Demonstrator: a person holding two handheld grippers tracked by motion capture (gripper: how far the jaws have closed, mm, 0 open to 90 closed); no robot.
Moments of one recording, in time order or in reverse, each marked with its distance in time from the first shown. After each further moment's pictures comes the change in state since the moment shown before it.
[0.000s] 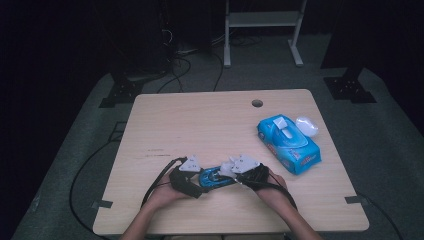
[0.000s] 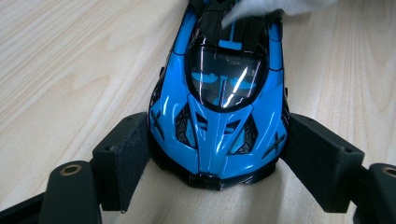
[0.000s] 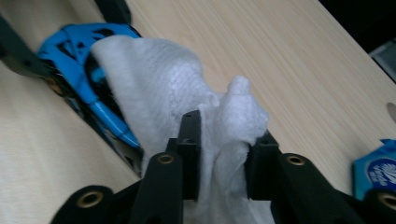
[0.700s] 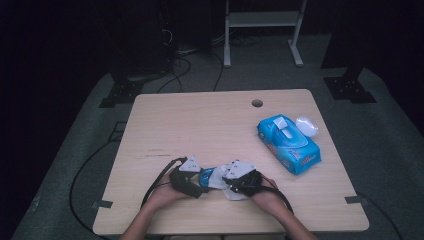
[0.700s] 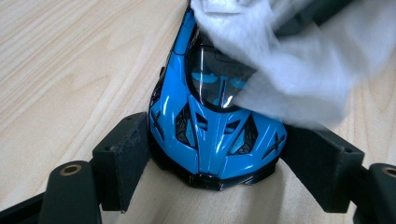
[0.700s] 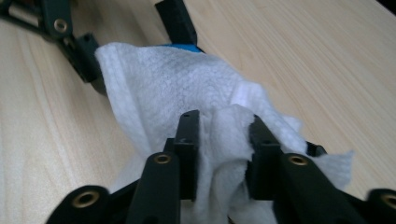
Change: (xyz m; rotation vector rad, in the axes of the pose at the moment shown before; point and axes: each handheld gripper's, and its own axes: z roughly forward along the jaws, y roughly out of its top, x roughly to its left) left arm -0.001 0.000 0.001 -0.003 0.002 0.000; right arm 0.012 -0.002 0.009 -0.064 0.187 0.053
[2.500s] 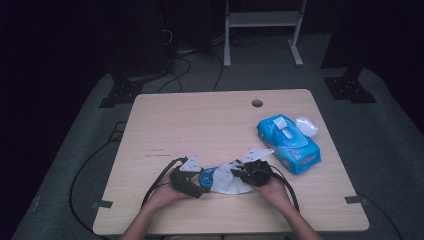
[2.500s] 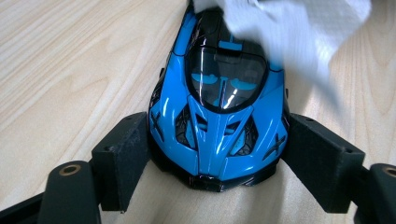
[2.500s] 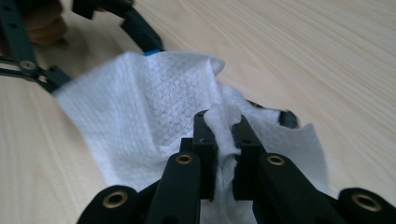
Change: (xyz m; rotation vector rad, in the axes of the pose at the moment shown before) left arm 0.001 0.000 0.002 0.025 0.000 -0.009; right arm -0.039 -0.018 -0.005 -0.022 0.098 0.263
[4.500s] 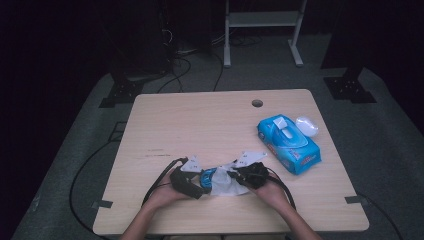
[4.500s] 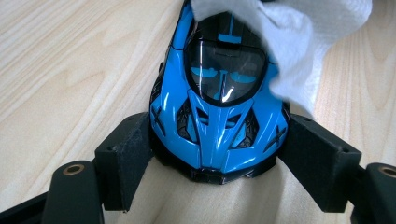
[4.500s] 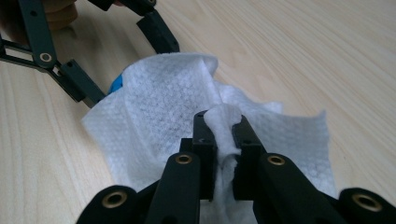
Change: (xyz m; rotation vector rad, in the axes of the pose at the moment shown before) left arm -0.004 0.002 -0.003 0.005 0.001 0.007; right arm 0.020 0.009 0.005 0.009 -0.010 -0.131
